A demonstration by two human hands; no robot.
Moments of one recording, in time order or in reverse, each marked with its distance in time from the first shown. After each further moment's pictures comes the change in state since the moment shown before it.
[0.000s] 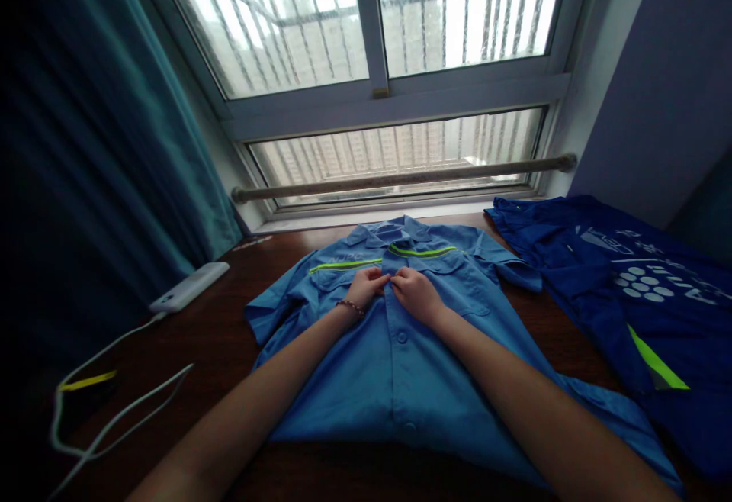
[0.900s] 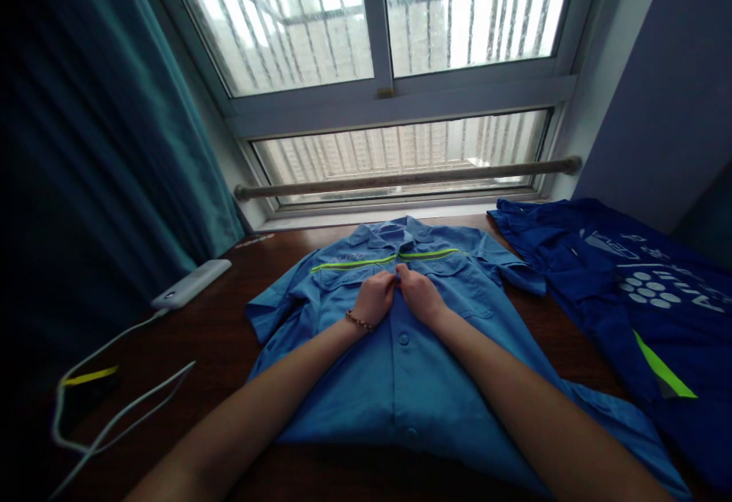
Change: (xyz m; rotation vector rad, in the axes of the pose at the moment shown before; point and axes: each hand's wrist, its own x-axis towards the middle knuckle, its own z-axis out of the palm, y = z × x) left_hand -0.025 0.007 0.010 1.082 0.043 0.620; right_hand 0.000 0.005 0.009 -0.063 -0.039 0.130
